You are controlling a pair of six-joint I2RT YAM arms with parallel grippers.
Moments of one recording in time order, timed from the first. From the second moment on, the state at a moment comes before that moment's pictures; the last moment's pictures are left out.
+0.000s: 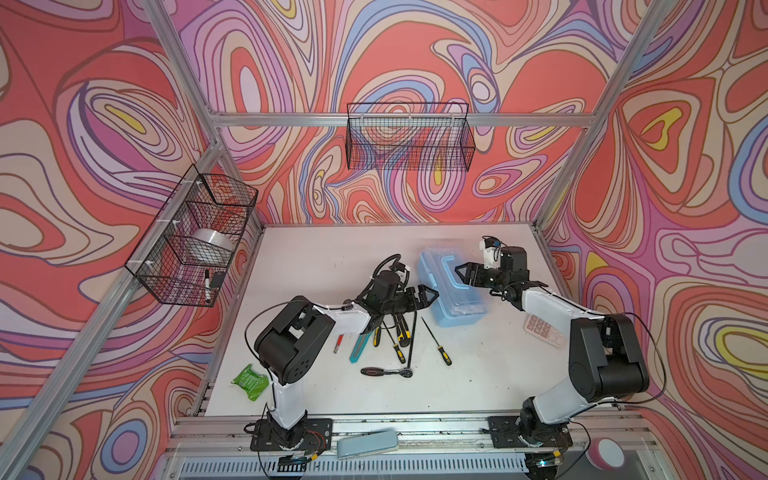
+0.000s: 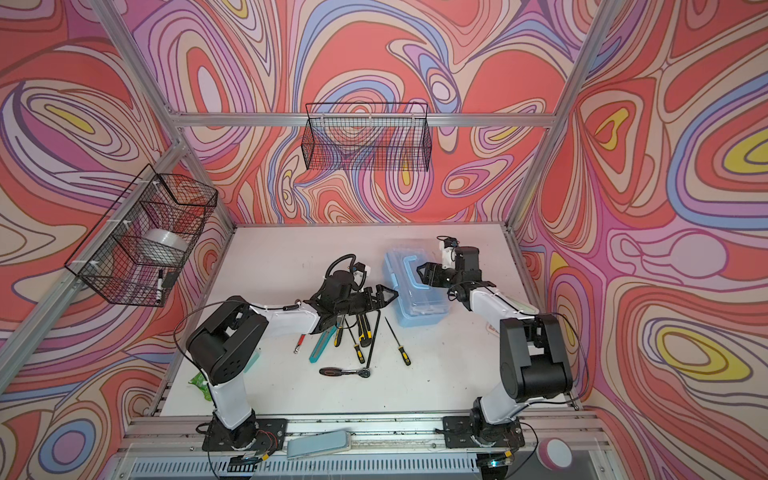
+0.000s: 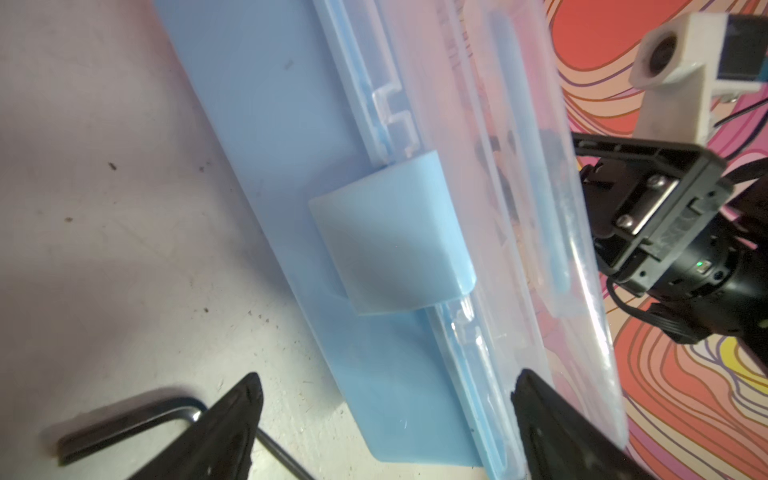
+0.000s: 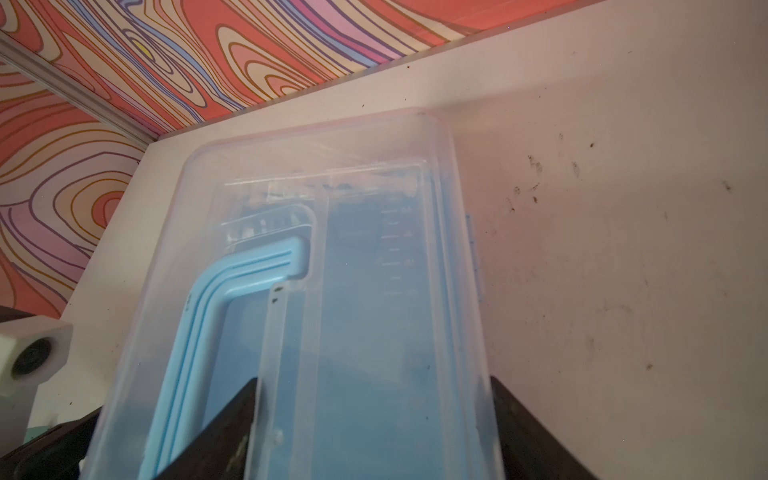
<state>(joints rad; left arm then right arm) -0.67 1.87 0.96 0.47 0.40 -0.92 0.08 1.60 0.91 0.05 -0.40 0.29</state>
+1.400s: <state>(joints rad) -0.66 1.97 0.98 0.93 0.40 -1.18 -0.01 1.68 0.85 0.28 -0.61 0.49</state>
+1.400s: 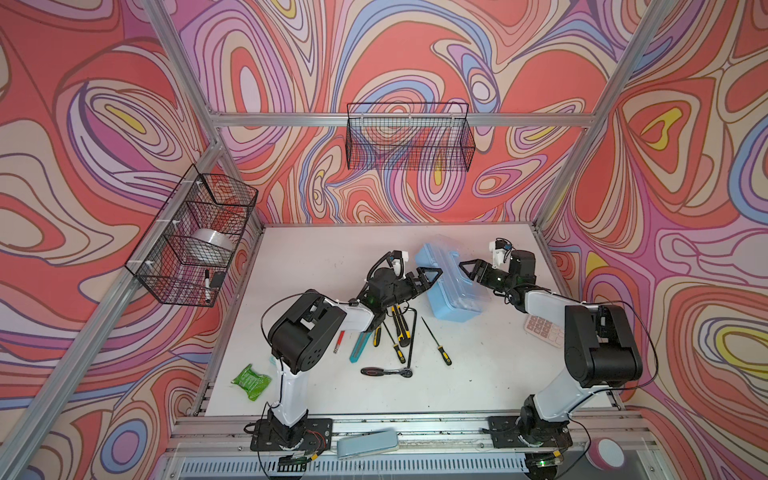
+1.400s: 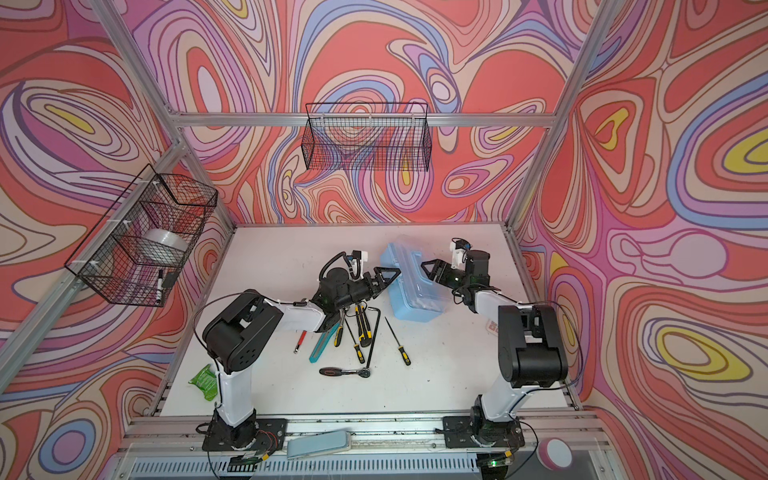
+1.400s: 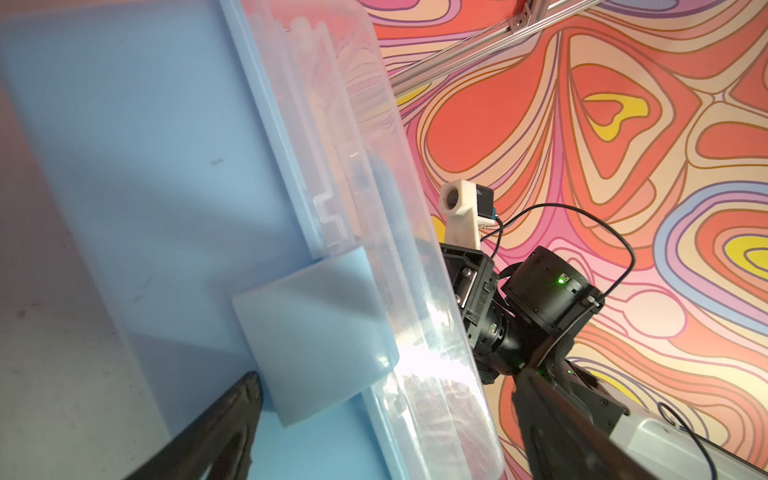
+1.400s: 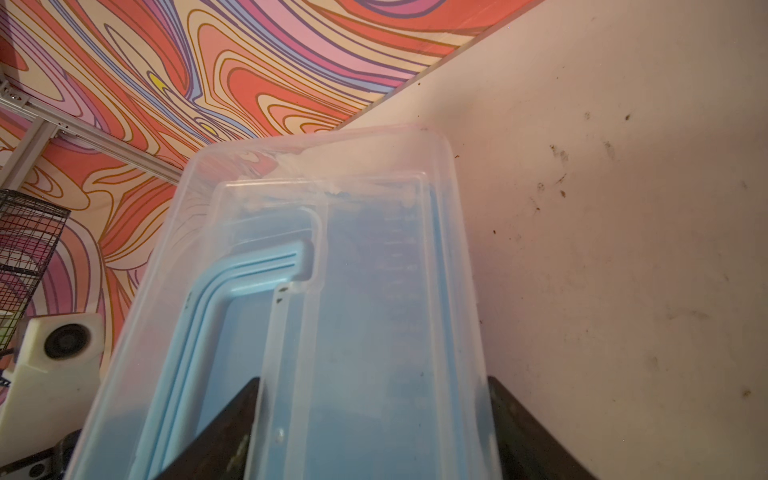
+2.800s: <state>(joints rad) -0.65 2.09 1.05 1.10 0.38 -1.43 -0.03 1.69 0.88 0.23 -0.58 0.48</state>
